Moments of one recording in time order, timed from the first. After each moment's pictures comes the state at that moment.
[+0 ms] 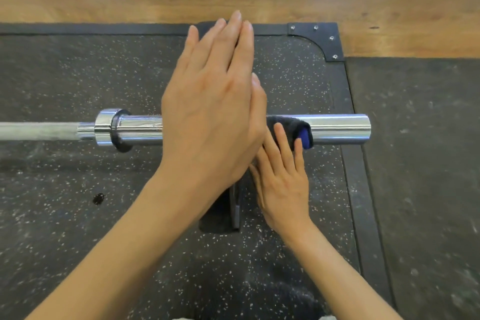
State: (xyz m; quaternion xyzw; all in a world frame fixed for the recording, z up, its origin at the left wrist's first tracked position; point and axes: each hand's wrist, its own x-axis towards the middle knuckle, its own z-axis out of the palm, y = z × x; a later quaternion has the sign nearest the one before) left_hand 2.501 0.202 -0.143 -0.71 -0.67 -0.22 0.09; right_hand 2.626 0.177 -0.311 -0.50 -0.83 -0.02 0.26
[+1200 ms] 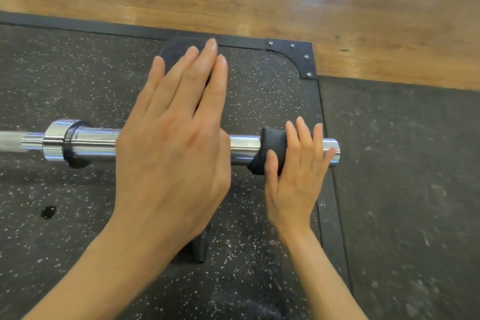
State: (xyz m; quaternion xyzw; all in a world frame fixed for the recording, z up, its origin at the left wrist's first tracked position) left_hand 2.504 0.183 -0.143 -0.72 -0.66 -0.22 0.07; right_hand 2.662 0.212 -0.290 -0.64 -0.70 0.01 0.33
